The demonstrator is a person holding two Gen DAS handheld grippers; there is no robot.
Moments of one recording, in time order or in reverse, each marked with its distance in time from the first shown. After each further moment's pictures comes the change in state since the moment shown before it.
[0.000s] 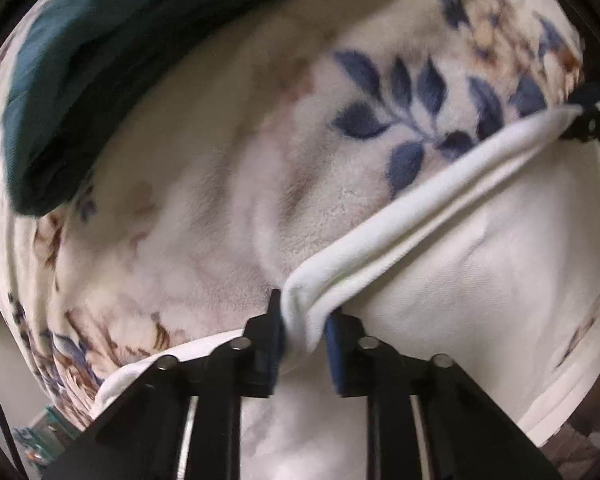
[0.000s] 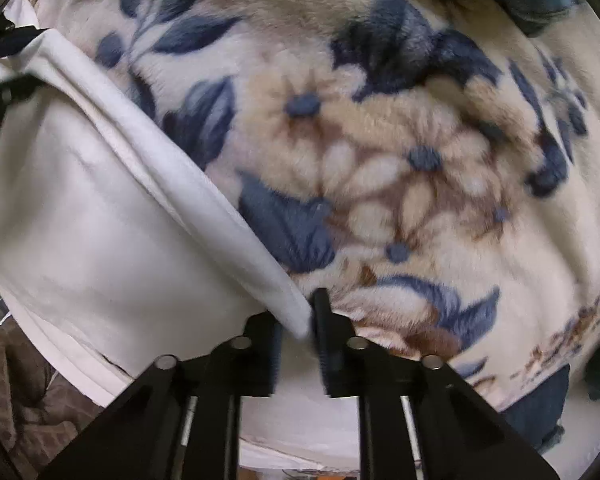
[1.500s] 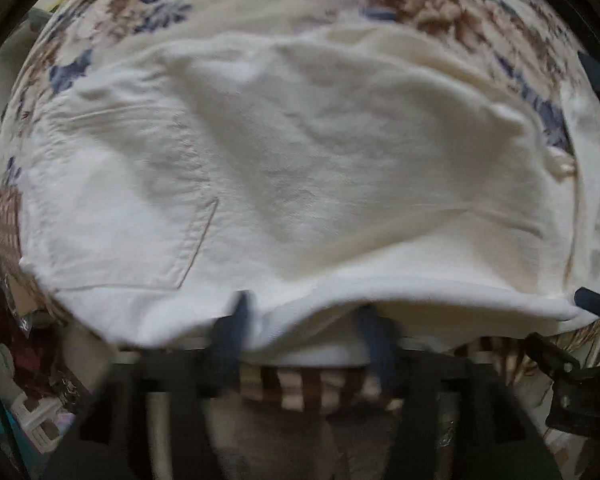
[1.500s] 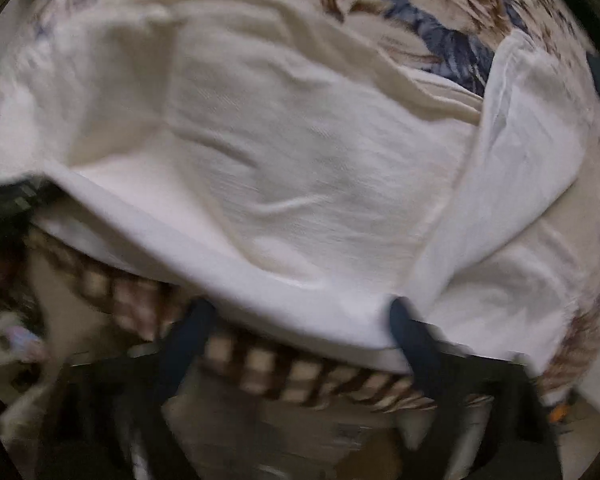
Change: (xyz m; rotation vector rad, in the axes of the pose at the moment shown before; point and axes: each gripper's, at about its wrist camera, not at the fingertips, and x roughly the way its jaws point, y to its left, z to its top) left arm -0.006 -0.189 -0.325 -0.642 -0.118 -0.116; right arm 0.090 0.264 -0.334 0.522 -0.375 0.156
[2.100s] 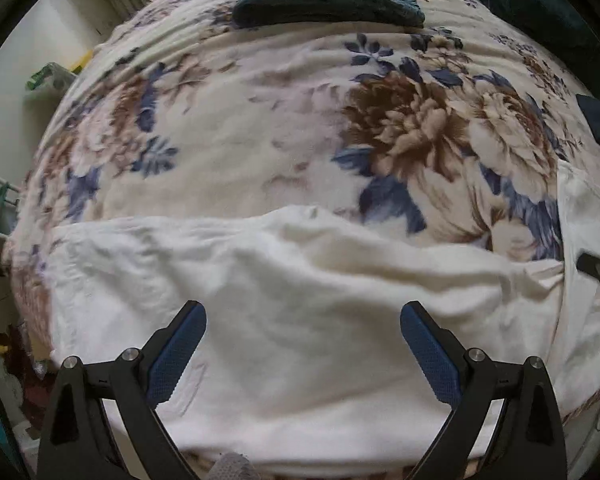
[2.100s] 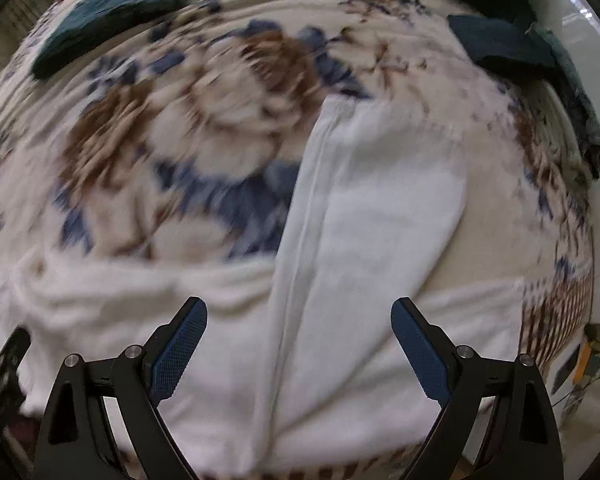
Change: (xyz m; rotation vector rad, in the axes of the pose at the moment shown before) left arm -0.028 -0.031 0.071 0.025 -0.265 0.071; right arm -0.050 -0.134 0.098 0.408 -0.242 -0.149
